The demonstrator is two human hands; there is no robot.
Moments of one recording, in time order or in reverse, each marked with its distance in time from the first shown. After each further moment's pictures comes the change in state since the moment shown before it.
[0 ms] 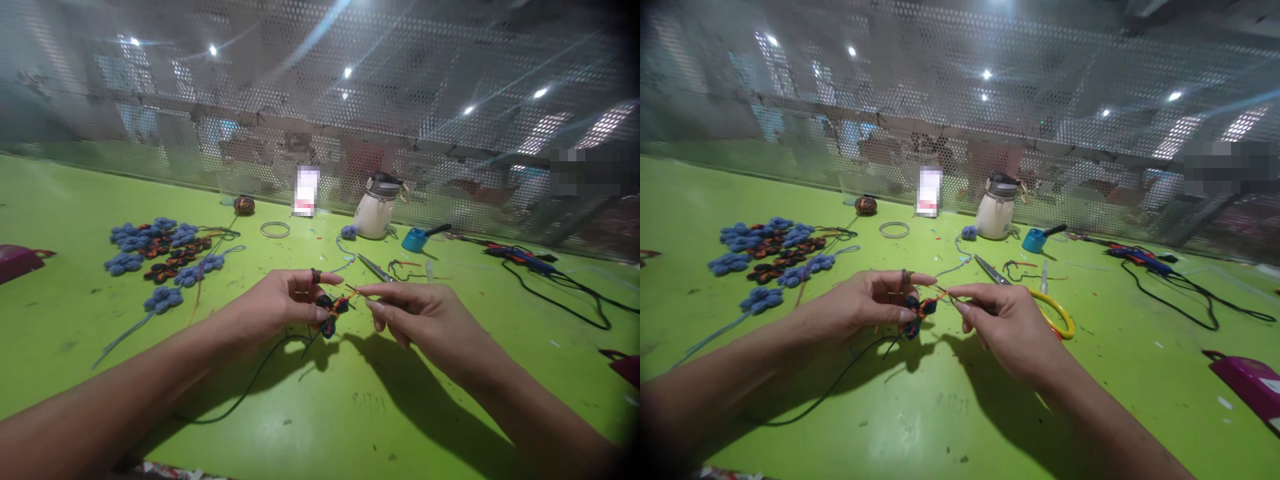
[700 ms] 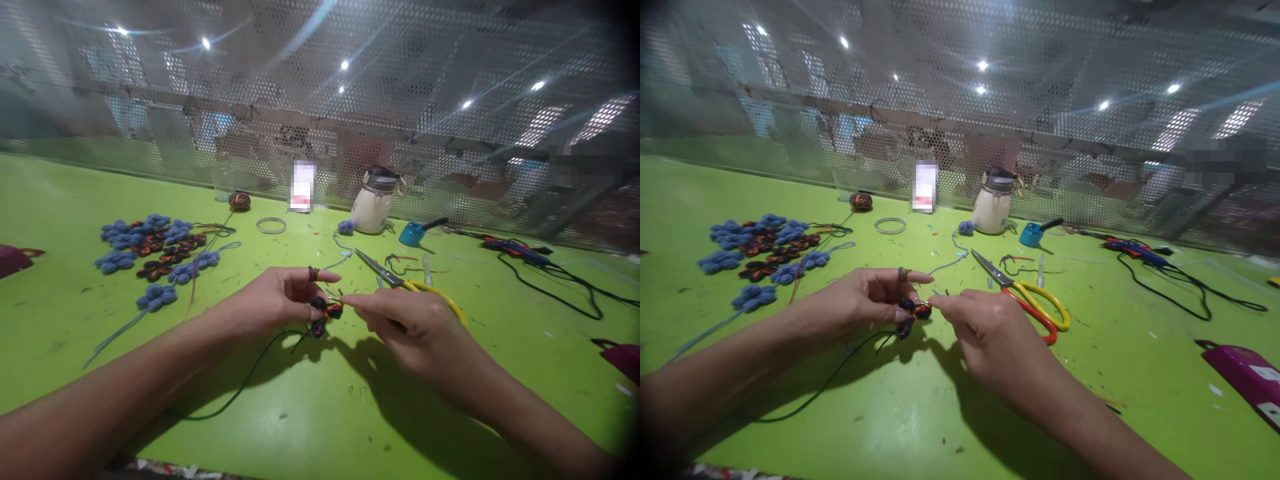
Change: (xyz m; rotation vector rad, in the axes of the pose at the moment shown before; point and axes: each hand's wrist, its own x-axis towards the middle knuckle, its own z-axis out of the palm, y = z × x) left_hand 0.006 -0.003 -0.003 0.039 -0.043 -0.015; right_hand -0.012 -0.003 0.007 -0.467 0.018 -0.562
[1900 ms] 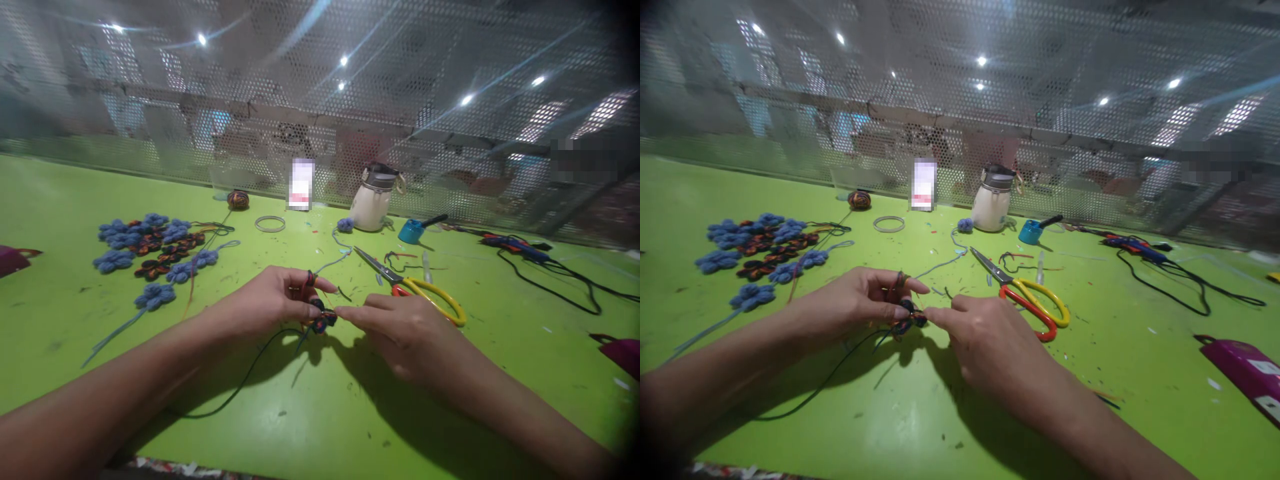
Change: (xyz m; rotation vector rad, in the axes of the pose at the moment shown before) left_hand -0.003 0.005 0.002 0.138 0.069 -0.065; right_hand -0.002 0.005 0.005 -0.272 -0.197 -0.082
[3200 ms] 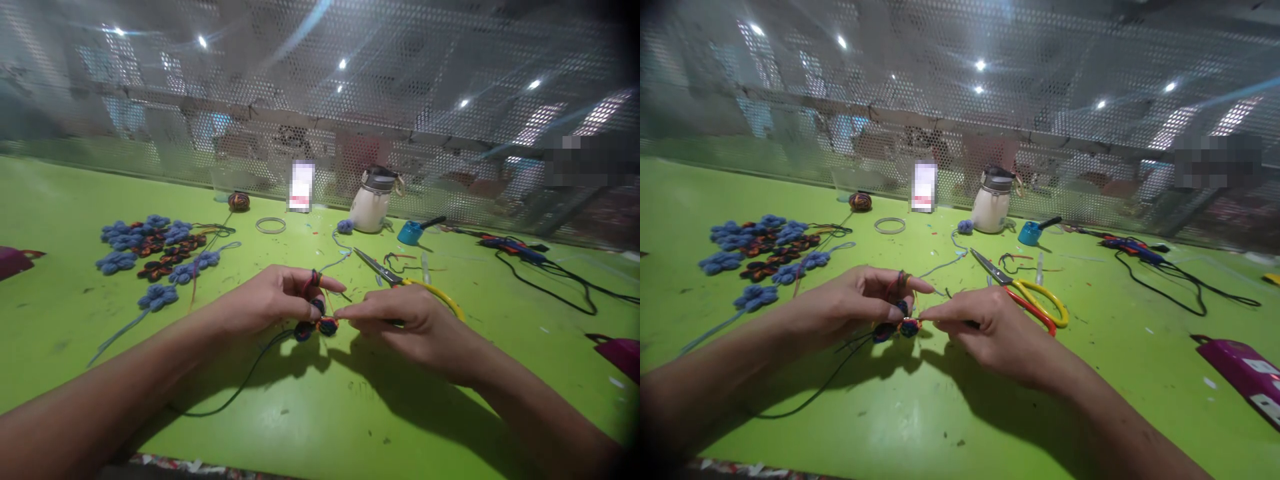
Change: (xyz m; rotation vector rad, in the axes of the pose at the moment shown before) left_hand -0.006 0.005 -0.004 -0.087 -0.156 0.072; right_hand 0.007 0.008 -0.009 0.552 0.034 -0.039
